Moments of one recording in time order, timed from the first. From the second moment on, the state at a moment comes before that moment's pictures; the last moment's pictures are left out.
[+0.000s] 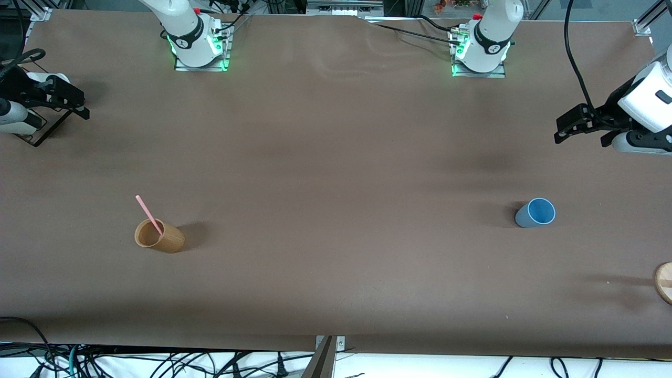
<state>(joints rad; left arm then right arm) 0.04 0.06 -0.10 -1.54 -0.03 1.58 -0.01 0.14 -0.01 -0.14 -1.57 0.02 1.54 -0.21</state>
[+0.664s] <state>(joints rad) 0.04 0.16 -0.10 -1.54 0.04 1.58 -0.01 0.16 0.00 -0.14 -1.57 -0.03 1.52 -0.23</state>
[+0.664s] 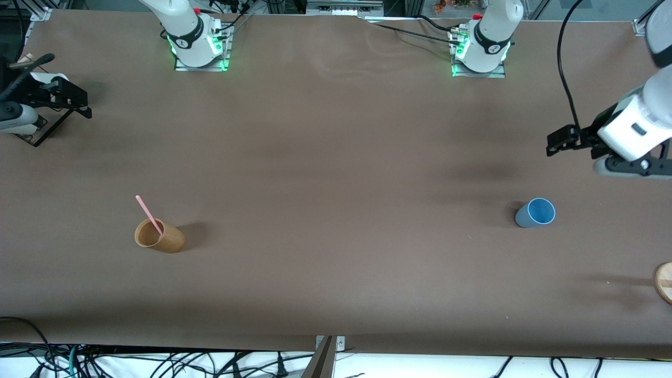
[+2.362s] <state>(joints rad) 0.13 0.33 0.06 -1.99 -0.02 2.30 0.32 0.15 0.33 -0.15 -1.58 0.02 1.85 -0.24</state>
